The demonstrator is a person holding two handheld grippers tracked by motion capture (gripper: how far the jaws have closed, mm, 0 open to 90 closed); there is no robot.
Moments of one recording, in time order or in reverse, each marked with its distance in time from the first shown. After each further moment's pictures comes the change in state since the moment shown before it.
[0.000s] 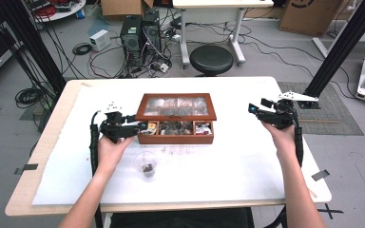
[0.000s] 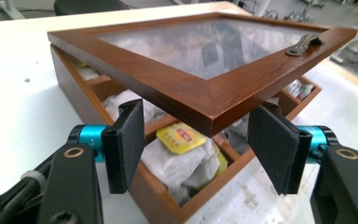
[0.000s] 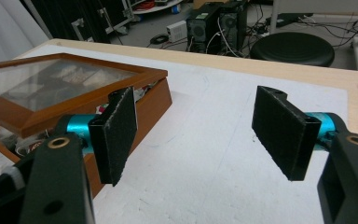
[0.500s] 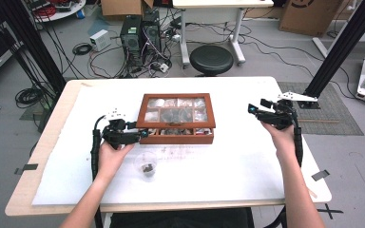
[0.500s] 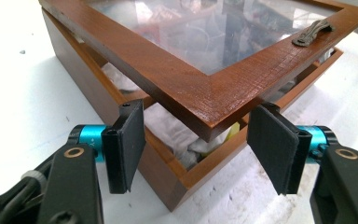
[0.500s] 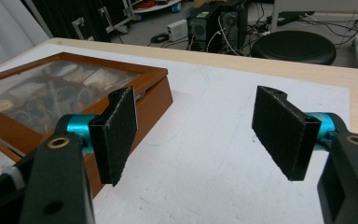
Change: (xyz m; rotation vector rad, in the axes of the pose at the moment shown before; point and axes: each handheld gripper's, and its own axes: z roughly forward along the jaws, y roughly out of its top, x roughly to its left) left arm -0.001 -0.019 0.006 0.065 0.025 0.033; right arm 0.000 -0.001 0.001 0.003 0.004 0.002
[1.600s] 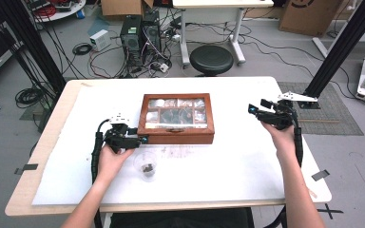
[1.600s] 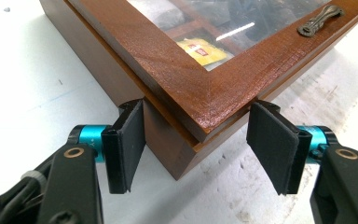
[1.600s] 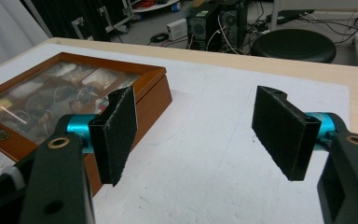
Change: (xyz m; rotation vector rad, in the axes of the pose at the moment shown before) left arm 0.001 -0.012 0.008 0.103 0.010 0.007; right arm -0.001 -0.001 0.000 0.003 -0.002 0.007
